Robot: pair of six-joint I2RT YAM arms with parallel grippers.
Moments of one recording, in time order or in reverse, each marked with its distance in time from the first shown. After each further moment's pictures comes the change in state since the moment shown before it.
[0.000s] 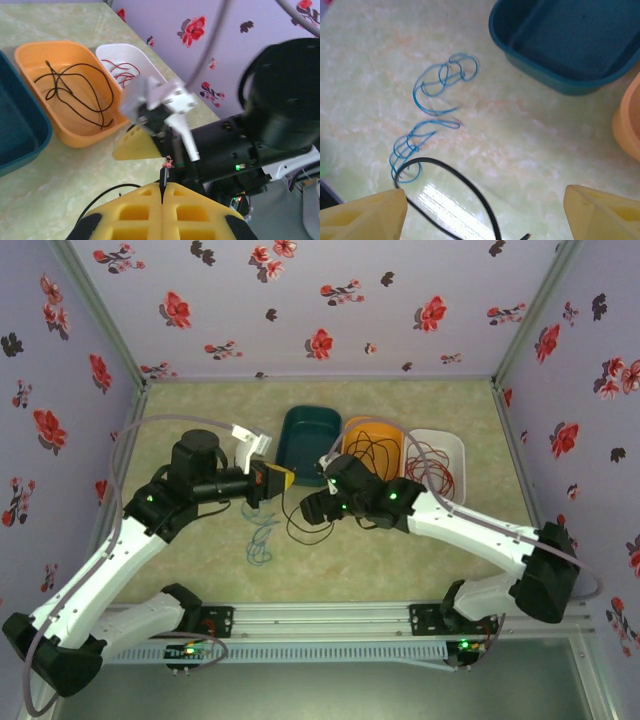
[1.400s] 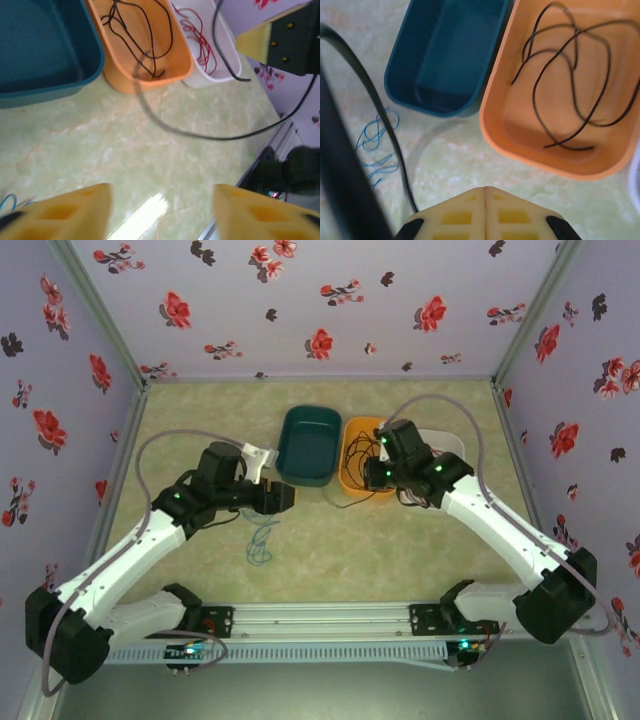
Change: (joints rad) left arm 0.020 0.096 -0.174 0.052 -0.116 -0.097; right arm -0.364 -0.119 0.063 -0.177 -0.036 0.029
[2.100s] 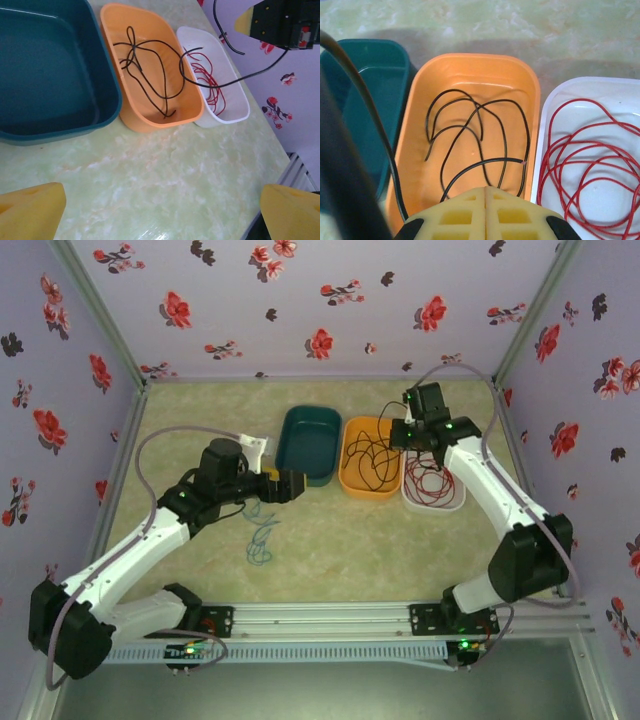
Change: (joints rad) left arm 0.000 0.014 -0.024 0.142 -0.114 -0.055; right arm -0.283 0.245 0.165 0.052 0.042 -0.162
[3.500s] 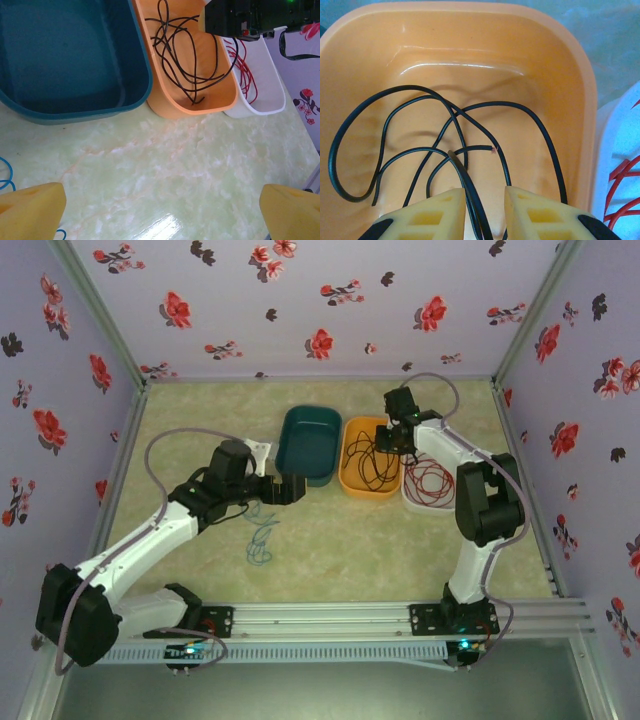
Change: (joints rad) left arm 0.005 0.079 -0.016 -0.013 -0.037 0.008; right arm -0.014 0.375 0.074 0.102 -0.018 0.017
